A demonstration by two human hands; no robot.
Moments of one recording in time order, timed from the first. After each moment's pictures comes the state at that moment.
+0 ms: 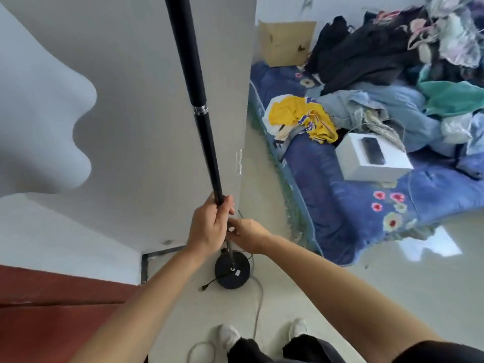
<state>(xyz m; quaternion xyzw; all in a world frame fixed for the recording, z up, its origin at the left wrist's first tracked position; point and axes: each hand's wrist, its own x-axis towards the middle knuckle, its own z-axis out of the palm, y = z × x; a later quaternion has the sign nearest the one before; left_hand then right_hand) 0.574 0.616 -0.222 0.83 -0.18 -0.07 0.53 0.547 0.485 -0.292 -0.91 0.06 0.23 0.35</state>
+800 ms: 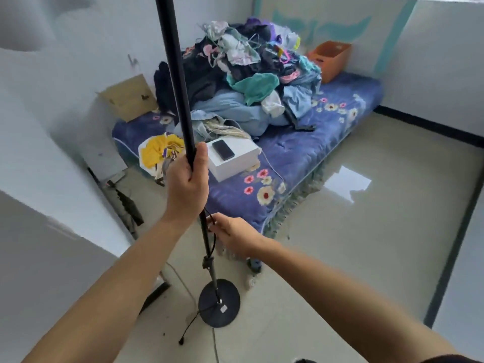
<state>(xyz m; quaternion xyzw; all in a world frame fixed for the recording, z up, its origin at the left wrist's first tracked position) 0.318 0.252 -0.089 0.68 -0.43 -0.03 0.60 0.217 0.200 -0.221 -0.87 0.22 -0.07 0.44</state>
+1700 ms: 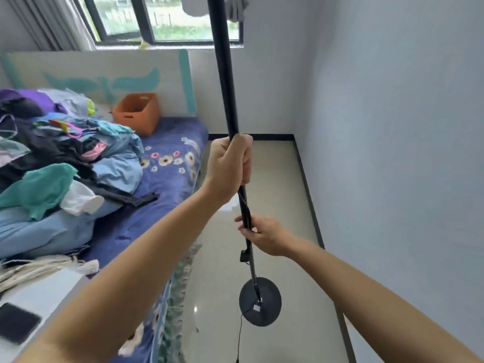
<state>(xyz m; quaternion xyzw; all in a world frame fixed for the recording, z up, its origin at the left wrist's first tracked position) 0.002 -0.255 -0.040 0.31 -0.56 -0.56 0.53 -0.117 -0.223 -0.197 -0.70 0.58 -0.21 0.36</state>
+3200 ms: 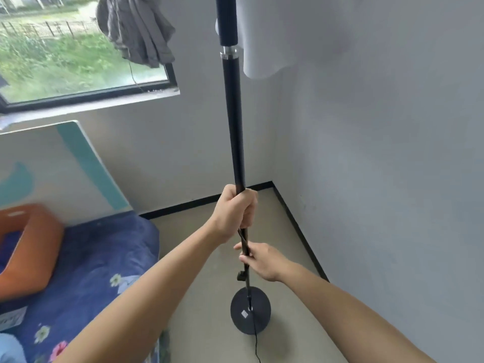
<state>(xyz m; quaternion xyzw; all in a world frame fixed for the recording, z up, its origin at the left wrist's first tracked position) -0.213 -1.157 -0.096 0.26 -0.63 -0.67 0.28 -0.311 -1.089 -0.244 -0.57 0.71 -0.16 0.38</state>
